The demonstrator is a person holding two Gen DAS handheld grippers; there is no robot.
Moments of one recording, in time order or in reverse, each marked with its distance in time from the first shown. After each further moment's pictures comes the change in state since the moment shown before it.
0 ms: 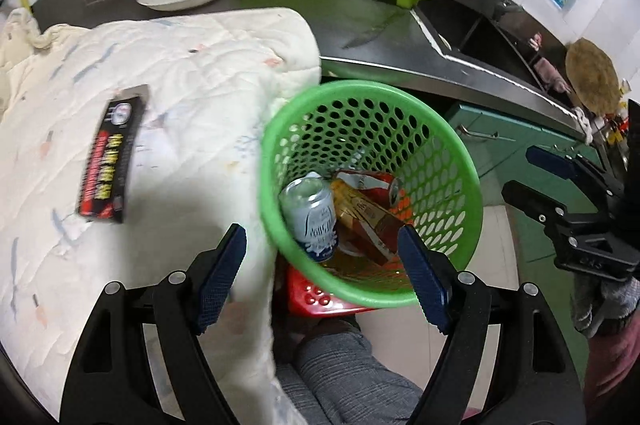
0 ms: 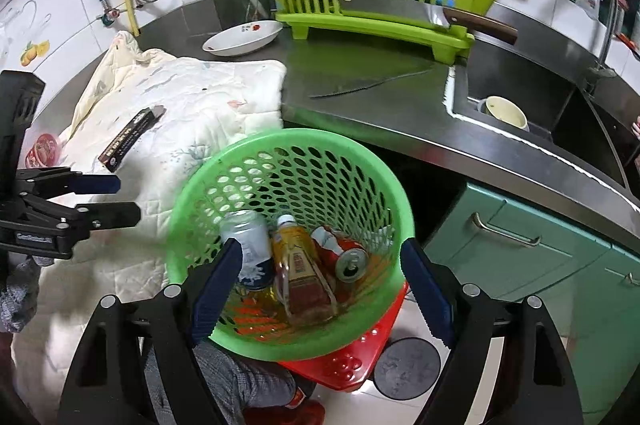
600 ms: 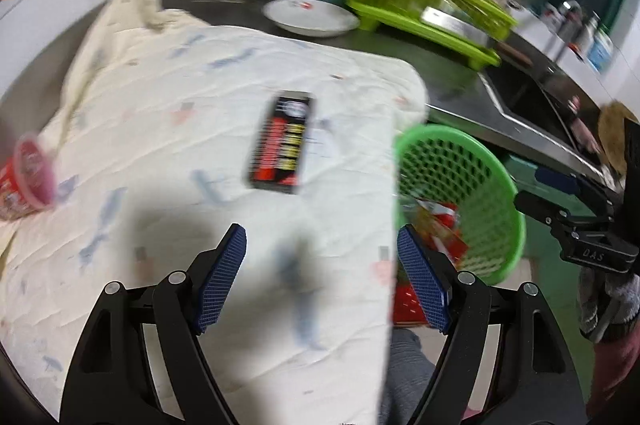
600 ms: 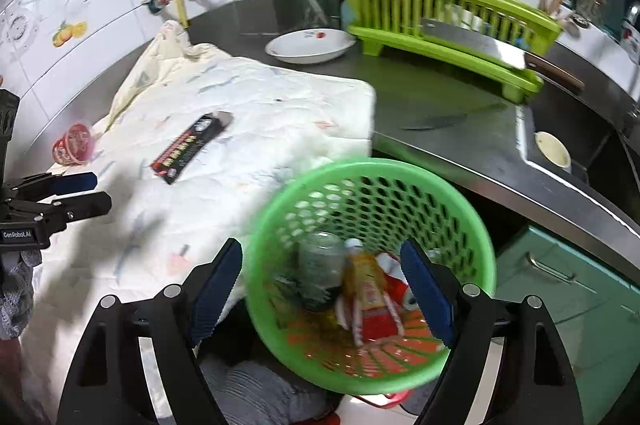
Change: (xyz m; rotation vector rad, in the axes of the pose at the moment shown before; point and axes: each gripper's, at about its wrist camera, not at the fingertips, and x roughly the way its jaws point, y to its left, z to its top) left arm -0.083 0.108 -0.044 -0.182 -0.154 0.146; right arm 0.012 0.094 0.036 -0.098 -0.008 0.094
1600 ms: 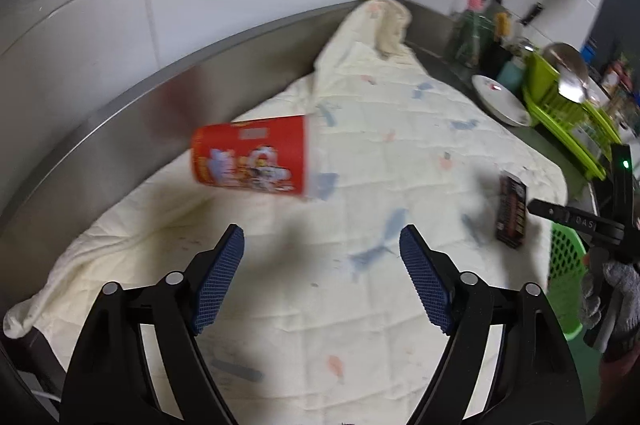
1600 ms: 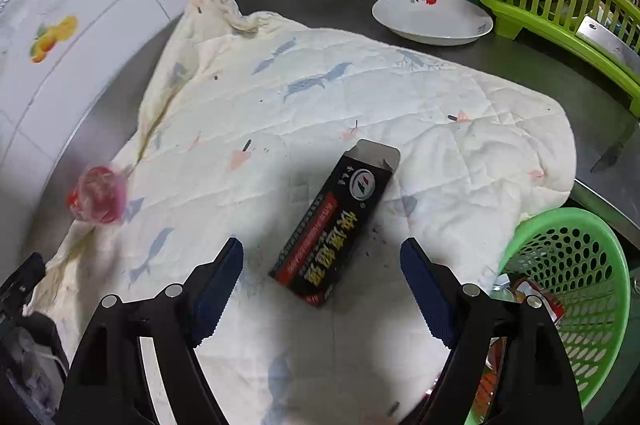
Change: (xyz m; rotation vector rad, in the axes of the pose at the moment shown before) left arm -0.084 0.229 -0.019 -0.350 -0.104 0.285; right arm 0.140 0.139 0.109 0.105 0.192 0.120
